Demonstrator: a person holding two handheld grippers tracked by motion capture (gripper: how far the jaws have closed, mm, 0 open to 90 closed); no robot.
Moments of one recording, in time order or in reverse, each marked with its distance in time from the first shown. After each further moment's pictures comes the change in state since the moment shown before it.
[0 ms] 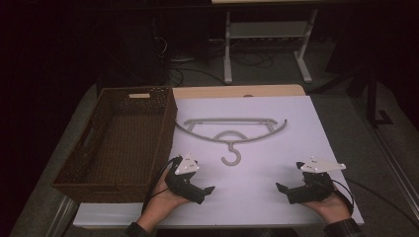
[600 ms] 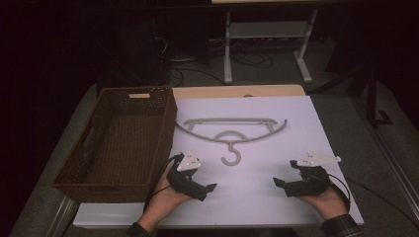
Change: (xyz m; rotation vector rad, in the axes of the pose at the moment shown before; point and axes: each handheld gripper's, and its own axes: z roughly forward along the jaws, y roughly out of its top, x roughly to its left) left arm 0.001 0.007 0.002 -0.003 -0.001 -0.015; right arm -0.004 0.015 0.010 0.046 0.050 0.020
